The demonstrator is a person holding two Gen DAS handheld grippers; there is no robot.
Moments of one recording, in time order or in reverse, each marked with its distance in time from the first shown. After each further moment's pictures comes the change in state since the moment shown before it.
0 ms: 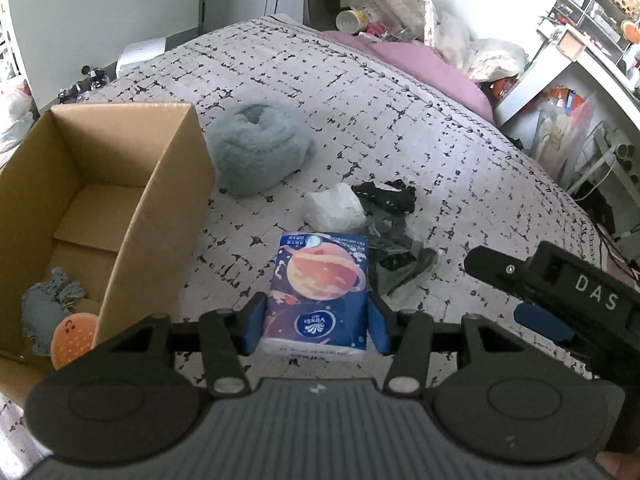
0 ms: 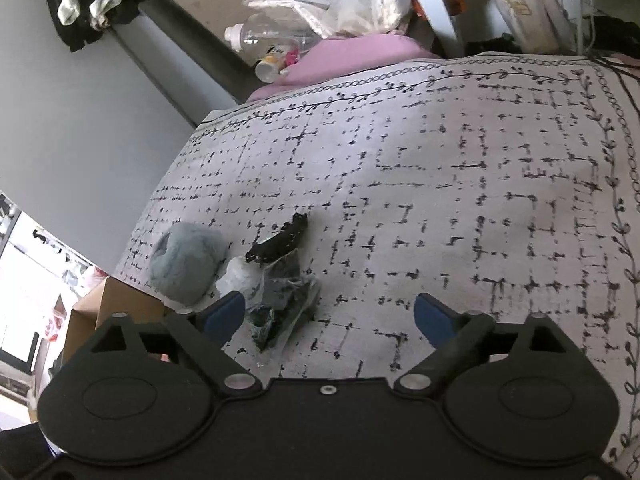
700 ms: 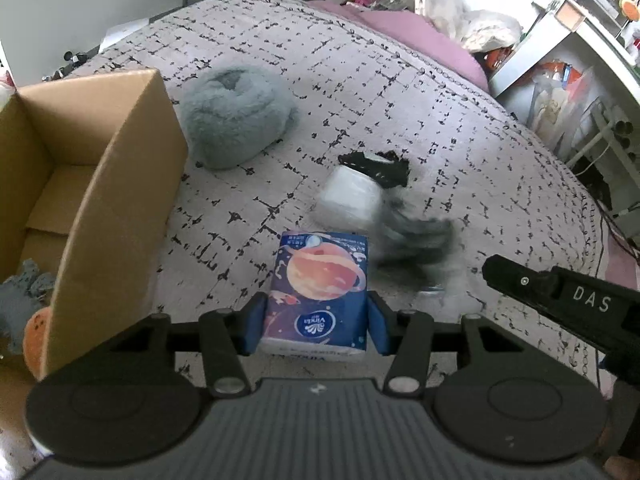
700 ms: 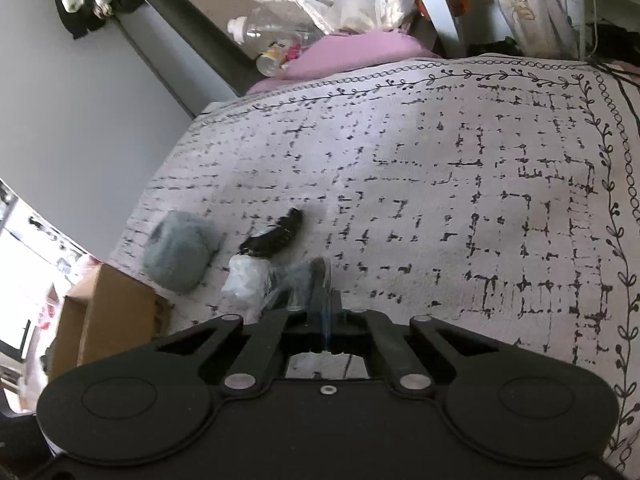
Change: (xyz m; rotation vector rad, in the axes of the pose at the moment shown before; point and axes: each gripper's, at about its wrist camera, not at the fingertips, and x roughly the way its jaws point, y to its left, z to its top) left arm 0.017 -0.006 -0.003 0.024 0.070 -0.030; right arm -0.006 -0.003 -0.003 -0.034 0.010 -0.008
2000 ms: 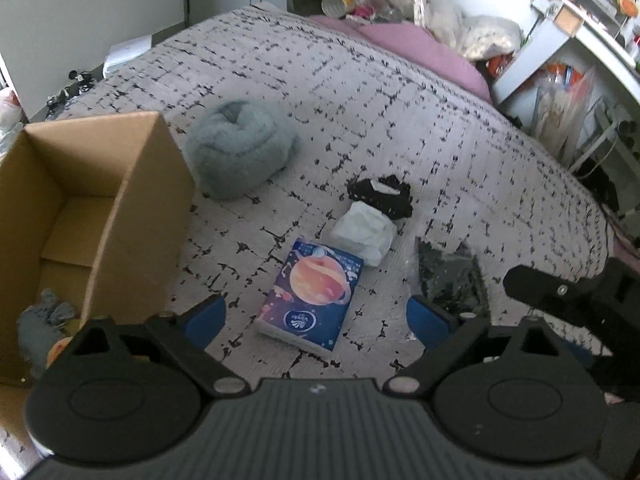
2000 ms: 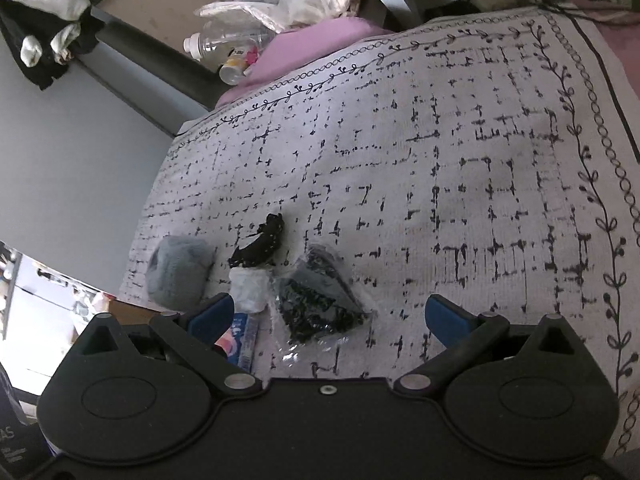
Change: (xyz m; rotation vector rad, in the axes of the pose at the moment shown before) left arm -0.002 -0.006 0.017 0.036 -0.015 0.040; right arm -0.007 -0.027 0.006 0.189 0.031 -0.003
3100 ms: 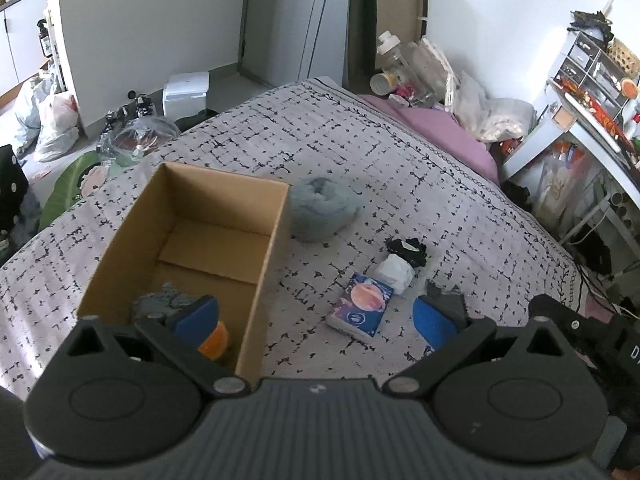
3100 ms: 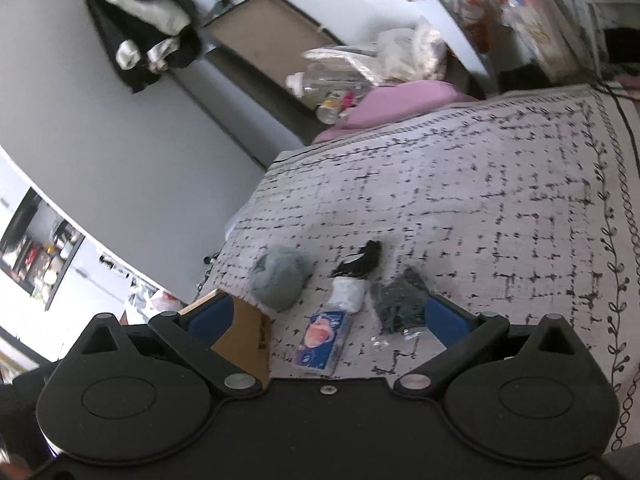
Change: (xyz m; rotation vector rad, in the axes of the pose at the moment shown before) left arm -0.133 0.045 -0.012 -0.125 -0.152 0.047; right arm -0.085 0.031 -0.015 -0.112 -0.123 0.196
